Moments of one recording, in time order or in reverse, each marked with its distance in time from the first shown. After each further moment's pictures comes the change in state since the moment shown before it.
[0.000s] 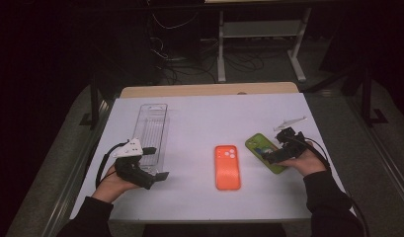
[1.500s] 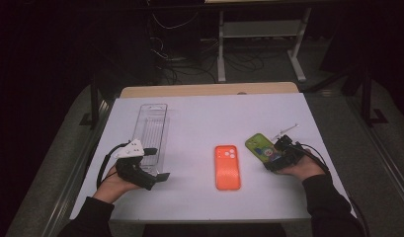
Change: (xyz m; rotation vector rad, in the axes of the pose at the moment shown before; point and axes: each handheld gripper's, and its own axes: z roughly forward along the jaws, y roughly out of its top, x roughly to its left) left arm -0.002 0.000 0.002 0.016 0.000 0.008; right arm -0.004 -0.020 0.025 0.190 -0.015 -0.012
